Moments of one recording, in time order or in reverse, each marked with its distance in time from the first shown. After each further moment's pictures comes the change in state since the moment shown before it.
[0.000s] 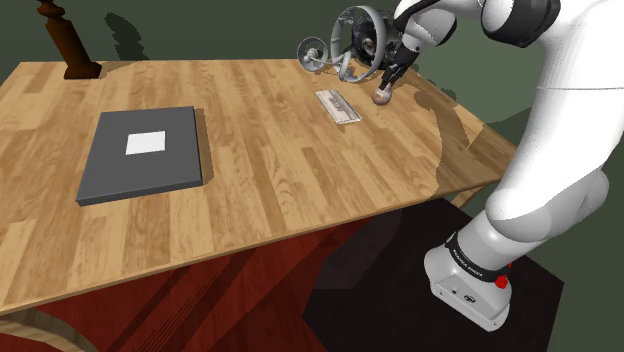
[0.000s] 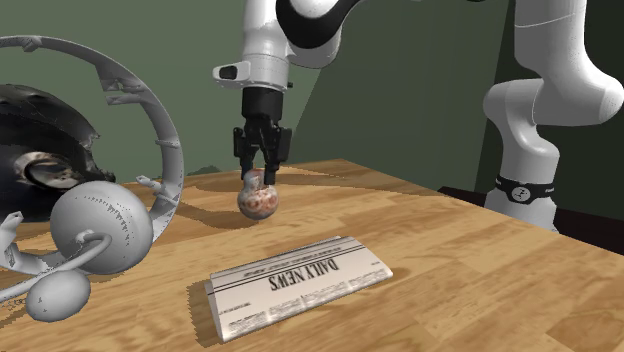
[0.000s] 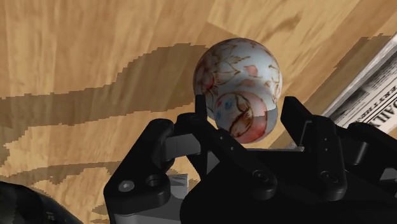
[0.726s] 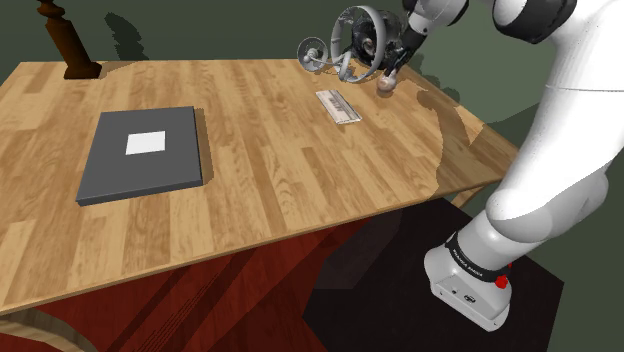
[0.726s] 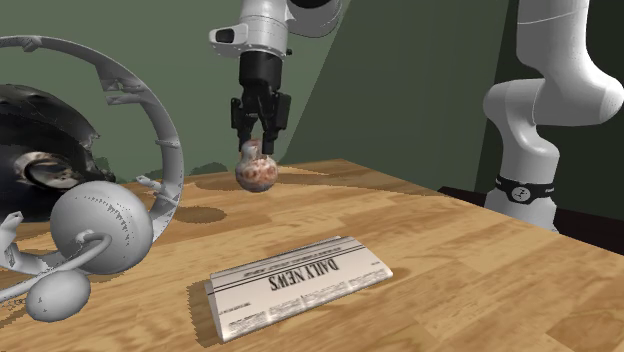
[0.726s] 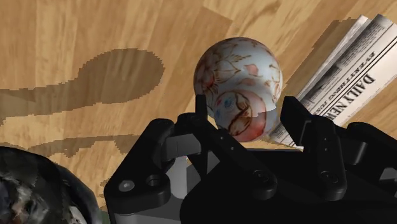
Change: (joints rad) arm 0.010 -0.057 -0.022 0.063 -0.048 -0.110 0.048
